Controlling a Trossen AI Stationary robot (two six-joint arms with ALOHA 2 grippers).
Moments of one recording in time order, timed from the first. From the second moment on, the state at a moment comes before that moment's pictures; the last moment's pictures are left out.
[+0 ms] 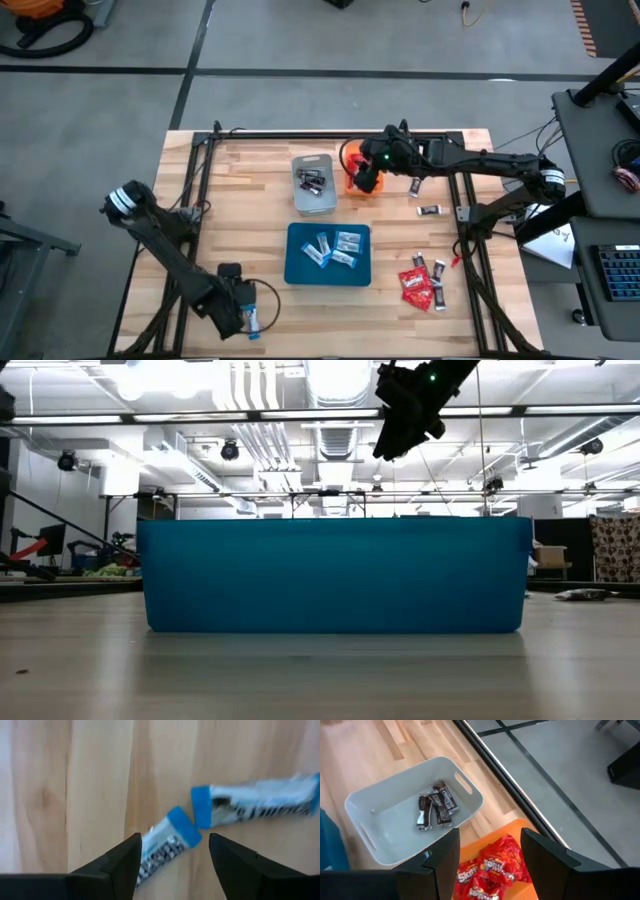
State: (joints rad) left arm -0.88 1.63 0.93 -0.71 -0.14 -1.00; right arm -0.25 1.41 1.24 -0.56 0.33 0.08
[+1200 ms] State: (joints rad) left arm -0.92 1.69 1.00 -0.85 -0.26 -0.83; right arm -0.04 1.33 1.25 -0.59 0.33 0.10
